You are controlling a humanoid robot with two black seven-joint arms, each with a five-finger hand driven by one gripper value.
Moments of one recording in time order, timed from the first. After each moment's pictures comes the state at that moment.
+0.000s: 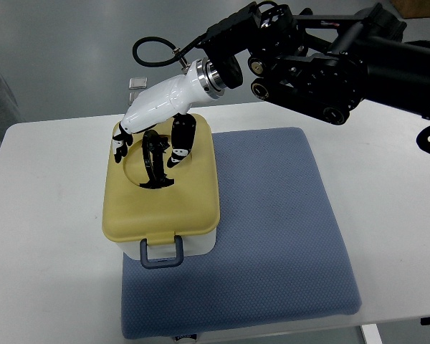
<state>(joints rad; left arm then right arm) 0.00 0.00 -0.02 -0.14 0.01 -0.07 -0.04 1.60 -0.07 0.00 0.87 -1.51 0.42 0.61</state>
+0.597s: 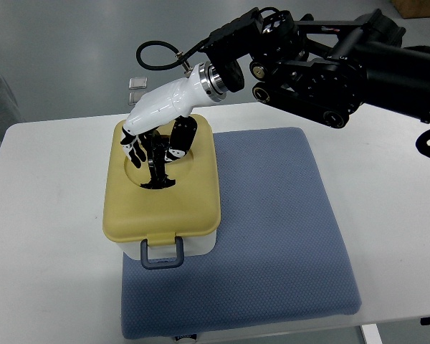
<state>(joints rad) 0.00 0.00 -0.02 -0.14 0.01 -0.07 -0.04 1.58 -0.07 0.00 0.87 -1.51 0.41 0.61</state>
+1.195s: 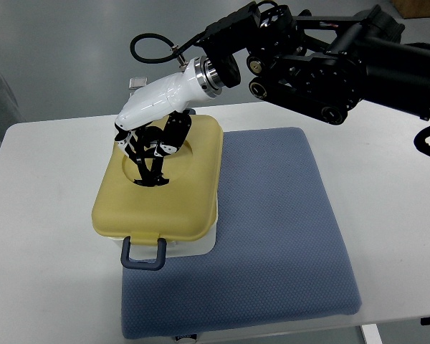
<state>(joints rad) 0.00 0.00 -0.02 -0.14 0.01 -0.07 -0.04 1.59 -0.07 0.04 0.86 -1.49 0.41 0.61</state>
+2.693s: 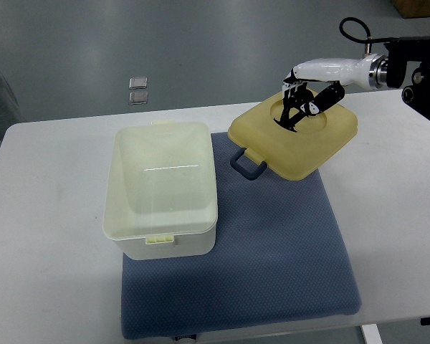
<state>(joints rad) 0.00 0.00 -0.02 -0.14 0.01 -0.07 -0.04 1.22 -0.45 0.14 0.64 -1.45 0.26 0.61</state>
